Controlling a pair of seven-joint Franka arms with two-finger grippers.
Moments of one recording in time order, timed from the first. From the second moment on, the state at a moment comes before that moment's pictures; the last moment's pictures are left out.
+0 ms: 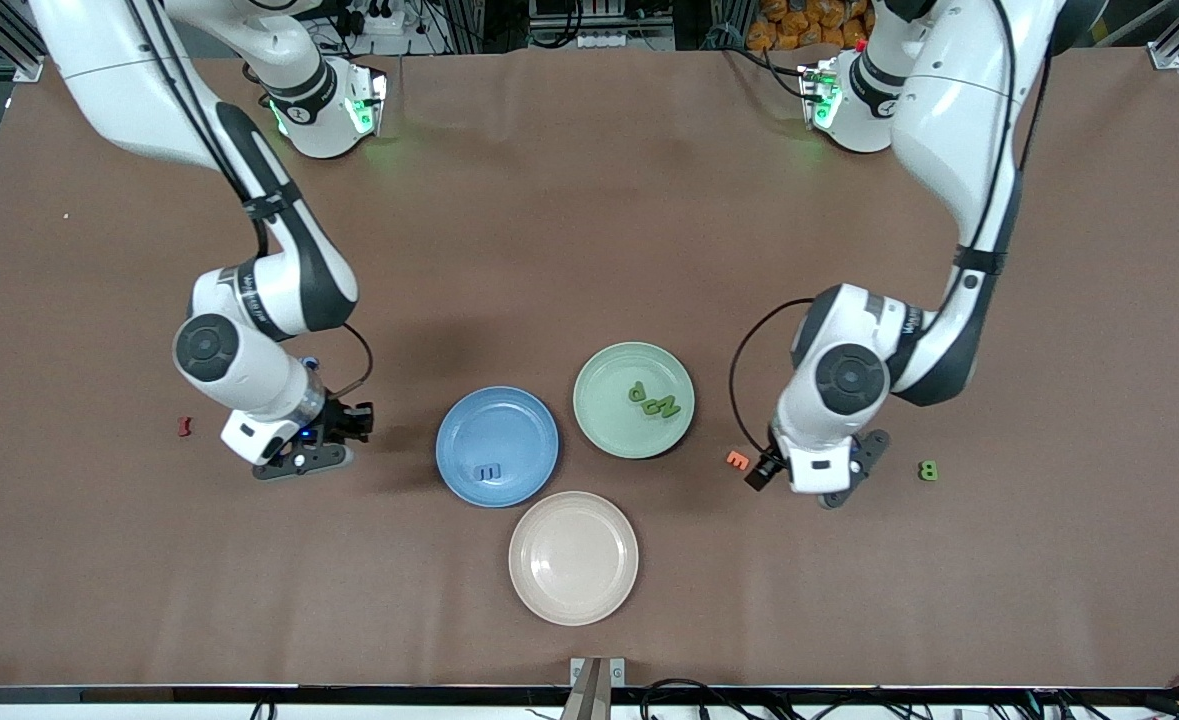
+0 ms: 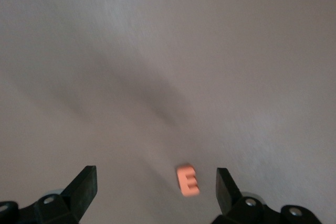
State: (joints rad) left arm -0.33 0.70 -0.05 -1.49 0.09 2.21 -1.24; right arm 0.14 0.52 0.11 -1.82 -0.02 2.42 0.07
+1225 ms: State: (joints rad) left arm -0.07 0.68 -0.05 -1.58 0.10 2.20 -0.44; right arm 0.37 0.70 0.11 -1.58 -0.02 2.43 0.53
